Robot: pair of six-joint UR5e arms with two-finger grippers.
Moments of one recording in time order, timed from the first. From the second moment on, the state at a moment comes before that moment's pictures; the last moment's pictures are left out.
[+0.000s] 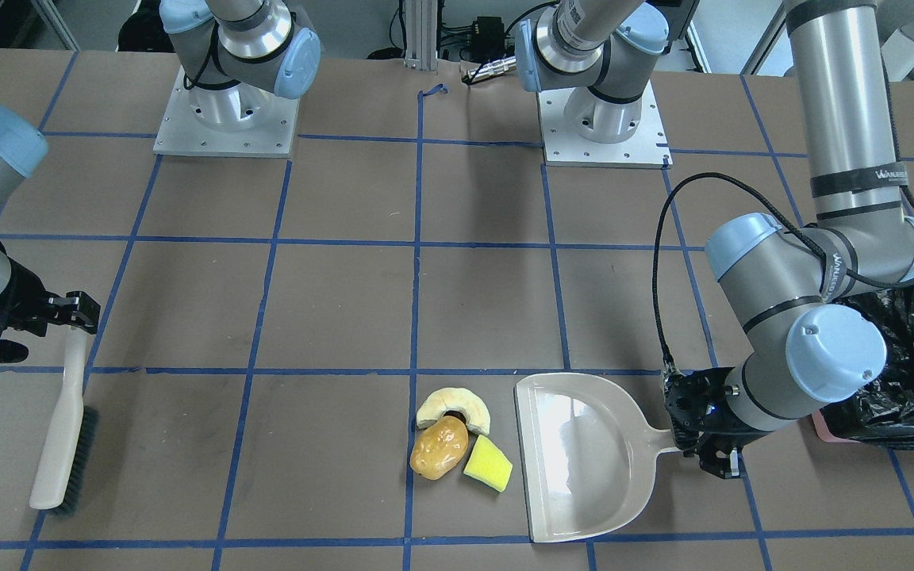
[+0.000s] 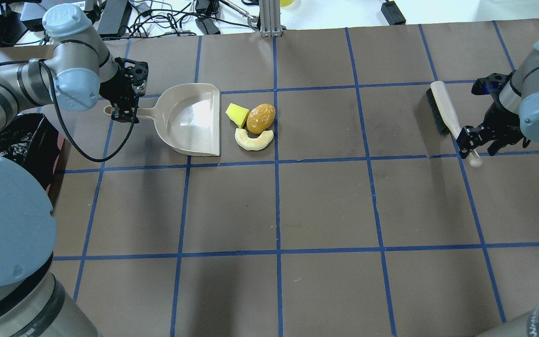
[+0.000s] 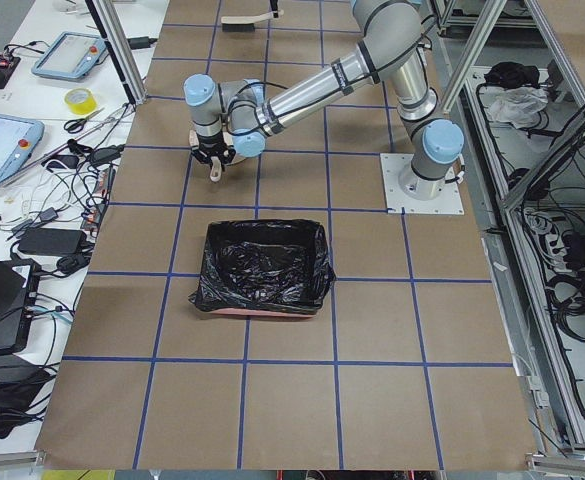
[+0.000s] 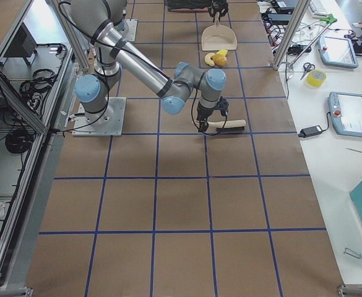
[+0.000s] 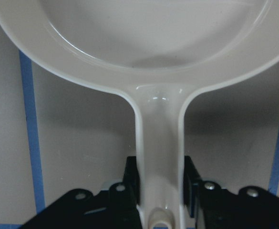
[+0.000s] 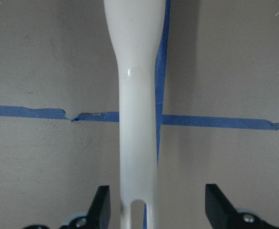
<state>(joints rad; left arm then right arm) -1.38 -2.12 -1.54 -1.05 1.58 1.73 1.14 -1.27 1.86 -2.06 -1.63 -0.50</state>
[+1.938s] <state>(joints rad) -1.39 -2.12 -1.53 -1.05 1.62 1.76 1.40 -1.29 1.79 -2.03 -1.58 -0.22</state>
